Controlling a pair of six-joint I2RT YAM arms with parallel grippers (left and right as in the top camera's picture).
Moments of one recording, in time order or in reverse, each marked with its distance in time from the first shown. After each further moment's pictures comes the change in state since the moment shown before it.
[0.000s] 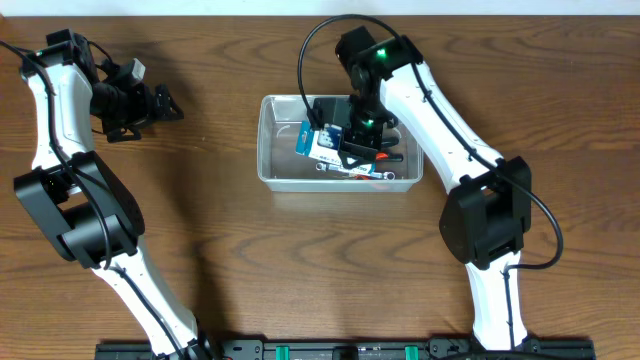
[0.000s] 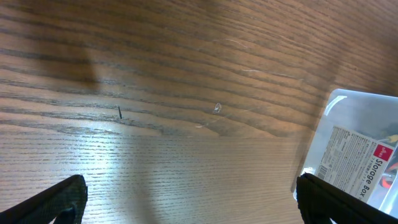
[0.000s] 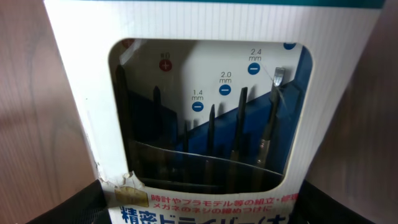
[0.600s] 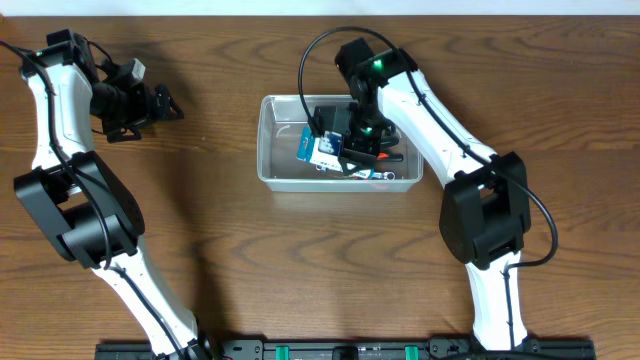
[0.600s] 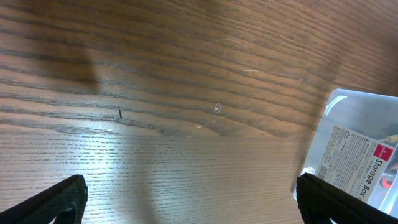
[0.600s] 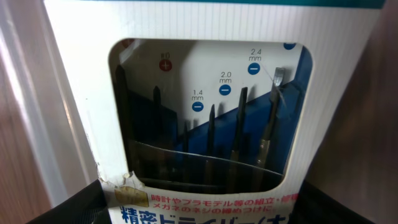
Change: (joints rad) left arm 0.000 0.000 0.000 0.000 0.000 0.000; right arm -0.001 0.000 -0.115 0.106 0.004 -0.001
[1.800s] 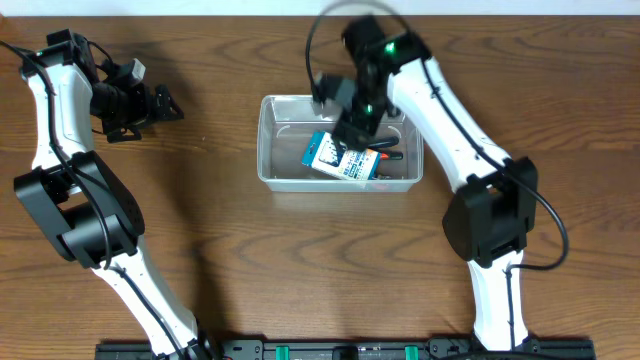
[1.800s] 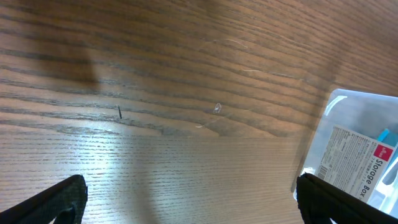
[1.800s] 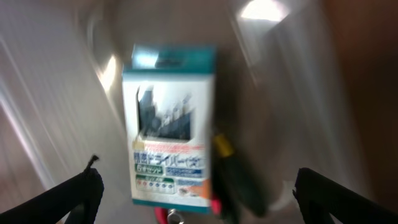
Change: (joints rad) left arm 0.000 0.000 0.000 0.000 0.000 0.000; right arm -0.030 0.000 0.272 -0.033 0.017 0.263
